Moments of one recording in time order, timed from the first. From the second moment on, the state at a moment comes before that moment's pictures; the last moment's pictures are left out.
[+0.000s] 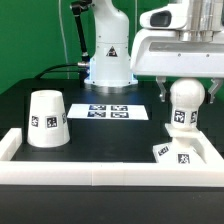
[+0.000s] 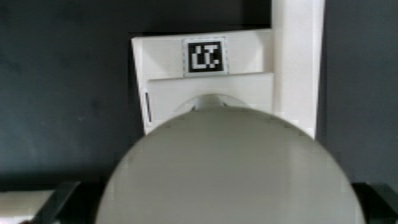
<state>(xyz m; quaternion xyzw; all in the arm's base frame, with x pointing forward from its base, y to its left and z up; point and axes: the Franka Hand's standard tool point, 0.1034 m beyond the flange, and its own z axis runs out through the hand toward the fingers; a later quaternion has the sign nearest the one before) 0.585 0.108 0.114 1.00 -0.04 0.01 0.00</state>
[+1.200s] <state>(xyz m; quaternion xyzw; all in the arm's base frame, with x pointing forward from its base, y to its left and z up) 0.582 0.106 0.110 0.89 -0.45 -0.01 -0.04</state>
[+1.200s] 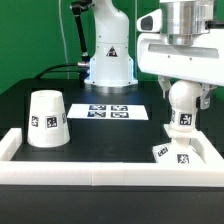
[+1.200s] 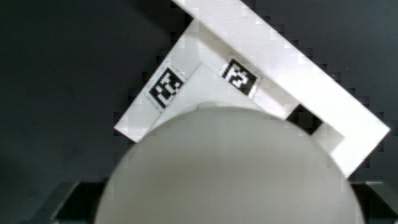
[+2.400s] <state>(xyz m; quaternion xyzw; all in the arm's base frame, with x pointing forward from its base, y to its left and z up) 0.581 0.115 0.111 0.71 -0.70 -0.05 -0.08</state>
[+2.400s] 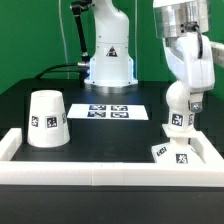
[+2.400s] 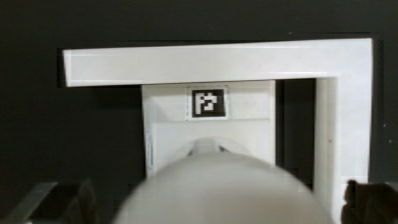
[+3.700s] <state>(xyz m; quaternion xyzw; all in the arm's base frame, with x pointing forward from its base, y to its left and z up) 0.574 0.109 0.122 0.98 -0.19 0.01 -0.07</state>
